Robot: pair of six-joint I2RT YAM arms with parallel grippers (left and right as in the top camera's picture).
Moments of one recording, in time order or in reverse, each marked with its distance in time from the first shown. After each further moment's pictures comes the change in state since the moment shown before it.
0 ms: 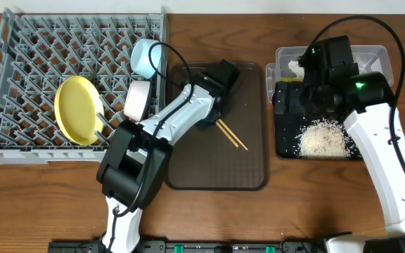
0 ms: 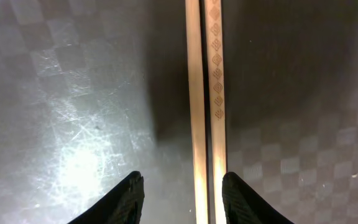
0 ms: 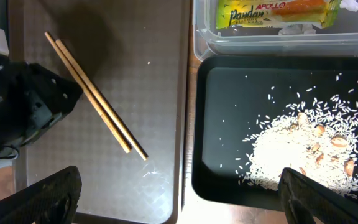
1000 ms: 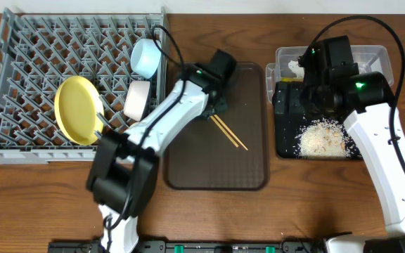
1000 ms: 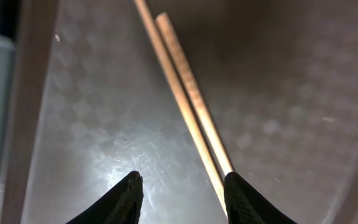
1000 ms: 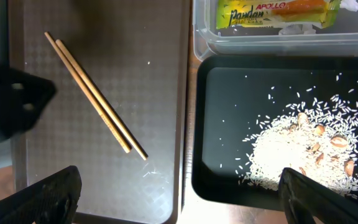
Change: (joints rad) left arm 0.016 -0.070 0.054 -0.086 -0.024 0.344; right arm 0.000 0.000 0.000 0.000 0.000 0.000
